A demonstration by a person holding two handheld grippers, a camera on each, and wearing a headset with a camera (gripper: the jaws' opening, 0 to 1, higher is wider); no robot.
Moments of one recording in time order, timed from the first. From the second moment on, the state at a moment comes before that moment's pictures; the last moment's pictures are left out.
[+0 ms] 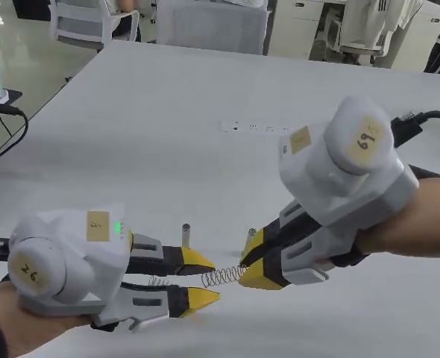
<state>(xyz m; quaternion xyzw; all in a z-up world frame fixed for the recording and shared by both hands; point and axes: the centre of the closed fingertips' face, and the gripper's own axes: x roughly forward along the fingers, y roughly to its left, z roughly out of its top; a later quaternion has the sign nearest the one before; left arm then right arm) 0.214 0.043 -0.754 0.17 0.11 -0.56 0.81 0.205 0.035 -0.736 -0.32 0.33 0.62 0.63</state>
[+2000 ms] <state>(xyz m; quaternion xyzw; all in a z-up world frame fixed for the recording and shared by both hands) 0.223 0.059 -0.757 0.10 0.15 -0.53 0.83 0.222 0.035 -0.731 -0.31 0.32 0.61 0.65</state>
